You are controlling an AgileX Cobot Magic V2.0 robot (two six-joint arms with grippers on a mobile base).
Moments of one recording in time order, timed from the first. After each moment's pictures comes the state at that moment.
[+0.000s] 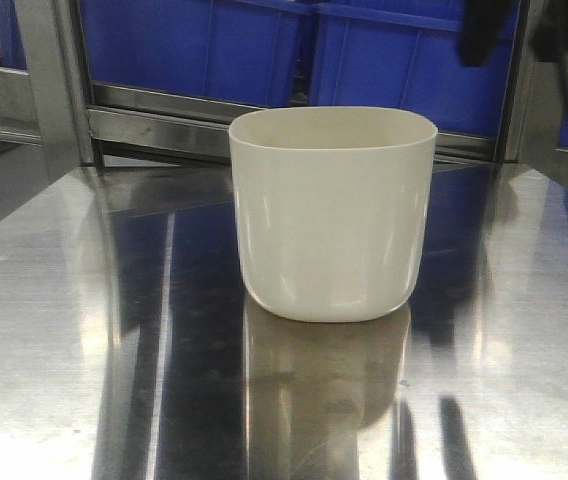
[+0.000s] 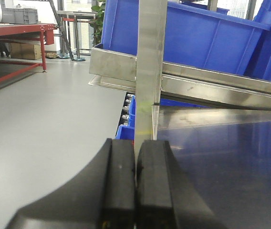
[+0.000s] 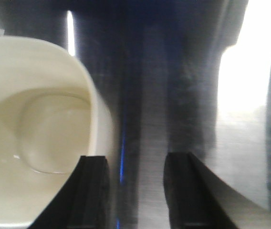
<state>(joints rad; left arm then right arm) -0.02 -0.01 0.01 -0.08 0.06 0.04 0.67 1.43 -1.33 -0.32 1.05 0.73</state>
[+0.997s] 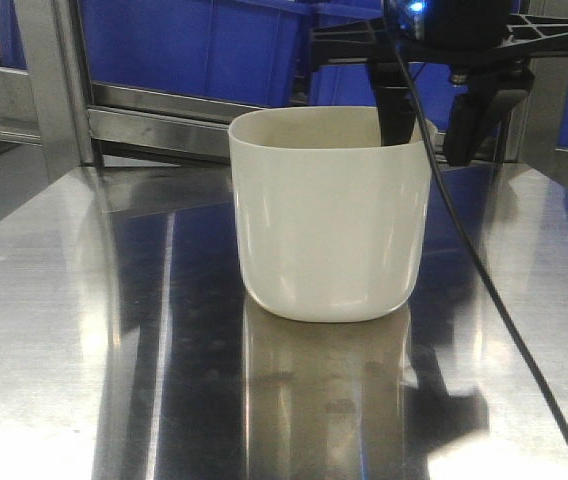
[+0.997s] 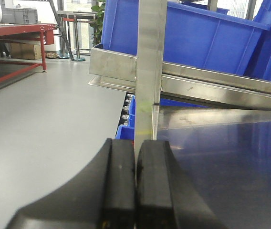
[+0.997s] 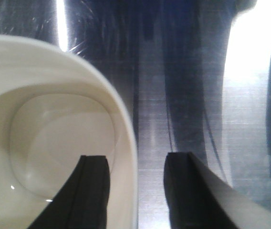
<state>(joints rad) -0.02 -0.01 0.01 -0.08 0.06 0.04 0.63 1.69 -1.42 -0.24 1.04 0.74</state>
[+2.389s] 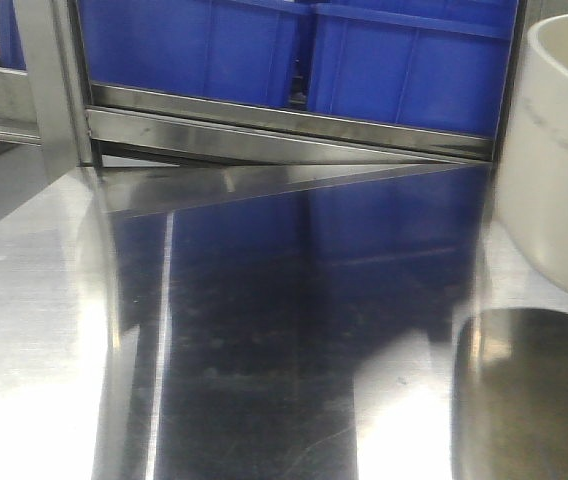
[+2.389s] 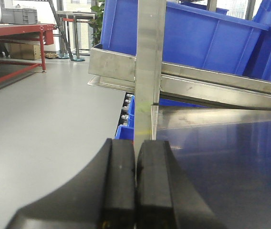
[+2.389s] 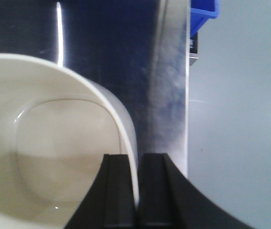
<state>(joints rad) -0.02 -0.01 0.01 -0.08 0.06 0.04 0.12 0.99 -0.85 -0.06 0.78 0.13</state>
